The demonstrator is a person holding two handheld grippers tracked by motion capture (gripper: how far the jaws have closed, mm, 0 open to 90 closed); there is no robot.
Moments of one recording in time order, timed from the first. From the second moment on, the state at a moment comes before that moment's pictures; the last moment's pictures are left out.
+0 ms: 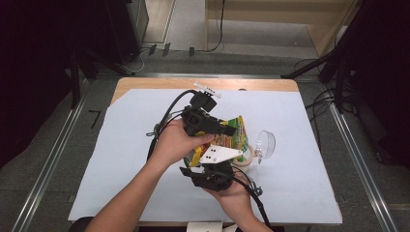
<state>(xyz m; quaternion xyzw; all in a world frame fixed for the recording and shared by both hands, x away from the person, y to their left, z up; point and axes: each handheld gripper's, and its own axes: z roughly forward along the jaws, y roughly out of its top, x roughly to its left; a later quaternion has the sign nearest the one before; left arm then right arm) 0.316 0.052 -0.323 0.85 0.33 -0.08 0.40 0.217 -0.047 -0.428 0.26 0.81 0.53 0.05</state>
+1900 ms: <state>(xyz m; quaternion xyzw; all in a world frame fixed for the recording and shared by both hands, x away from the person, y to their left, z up) 0.313 0.051 -0.321 0.85 0.32 -0.08 0.40 0.217 -0.046 -0.428 0.26 0.81 0.53 0.06</state>
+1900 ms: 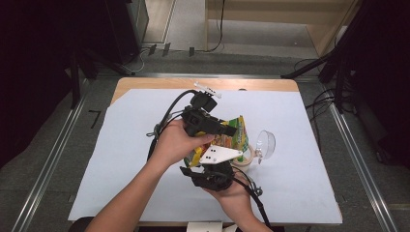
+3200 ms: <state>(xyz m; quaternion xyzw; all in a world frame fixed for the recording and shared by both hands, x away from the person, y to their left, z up) 0.311 0.049 -0.320 0.85 0.32 -0.08 0.40 0.217 -0.046 -0.429 0.26 0.81 0.53 0.05</state>
